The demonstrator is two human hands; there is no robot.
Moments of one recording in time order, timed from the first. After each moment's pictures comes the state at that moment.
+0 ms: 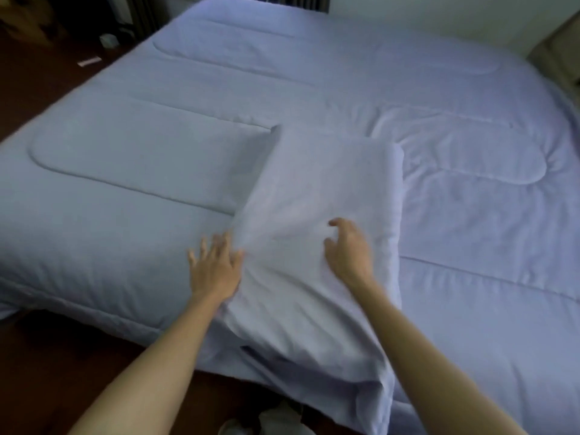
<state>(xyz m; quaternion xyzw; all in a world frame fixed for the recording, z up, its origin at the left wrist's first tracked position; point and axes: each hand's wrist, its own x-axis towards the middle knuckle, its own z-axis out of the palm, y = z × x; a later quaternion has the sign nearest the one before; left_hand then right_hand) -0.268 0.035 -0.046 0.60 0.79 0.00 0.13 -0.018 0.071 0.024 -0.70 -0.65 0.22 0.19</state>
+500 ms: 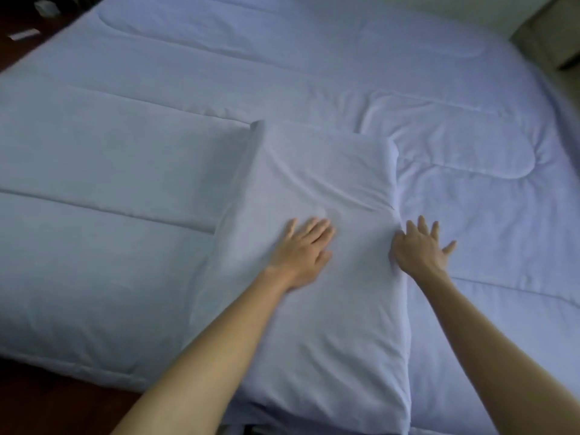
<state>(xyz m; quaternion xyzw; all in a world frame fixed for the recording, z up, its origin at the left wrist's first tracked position) -0.139 0.144 -0.030 0.85 0.50 0.05 0.13 0.091 0.145 0.022 -0.84 -0.53 0.11 -0.05</state>
